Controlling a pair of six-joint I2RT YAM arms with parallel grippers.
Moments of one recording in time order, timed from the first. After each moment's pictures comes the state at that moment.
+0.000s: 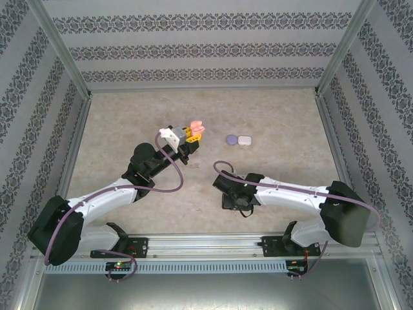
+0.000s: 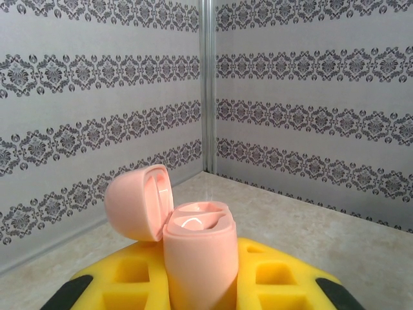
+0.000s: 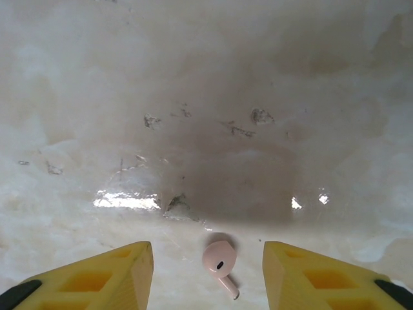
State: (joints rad) left arm -0.60 1.24 0.60 0.77 0.23 0.00; right arm 0.99 1.39 0.76 -0.77 0.09 1.04
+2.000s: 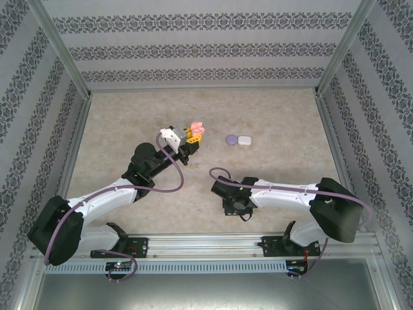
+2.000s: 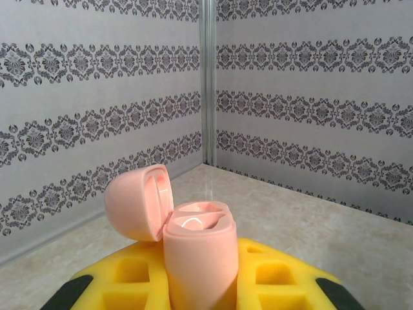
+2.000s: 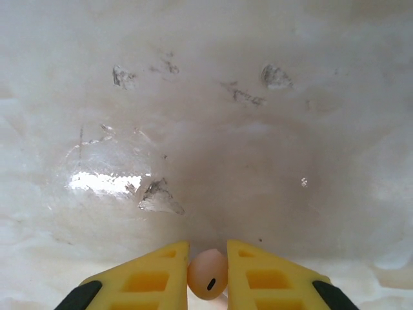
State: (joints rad) left arm -0.60 1.24 0.60 0.74 0.23 0.00; right arm 1.00 1.42 0.72 -0.73 0.06 1.01
